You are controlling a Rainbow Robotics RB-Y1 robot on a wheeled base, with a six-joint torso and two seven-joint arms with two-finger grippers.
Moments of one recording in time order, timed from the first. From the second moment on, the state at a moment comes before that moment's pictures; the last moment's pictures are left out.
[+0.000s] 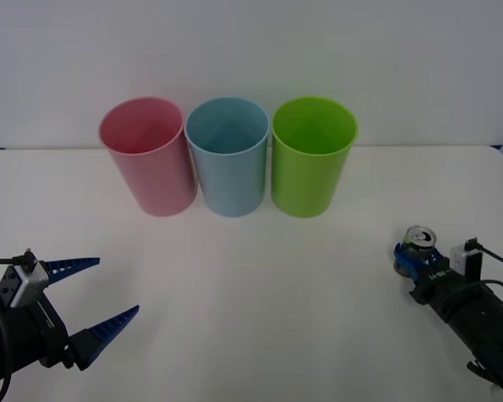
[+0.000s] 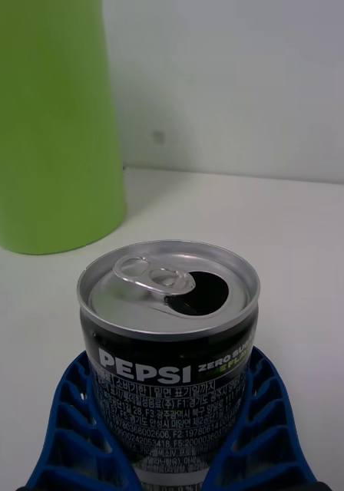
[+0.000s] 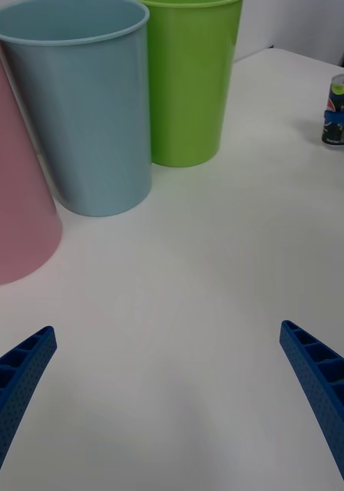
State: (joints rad) right arm 0.07 -0.29 -0.20 -1.30 1.02 -0.65 0.38; left arm 0.46 0.42 0.33 -2.20 -1.63 -1.08 0.44
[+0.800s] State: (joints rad) right arm 0.45 -0.40 -0.25 -1.93 0.95 -0.78 0.18; left arm 0.46 0.42 0.33 -2.20 -1.63 -1.08 0.44
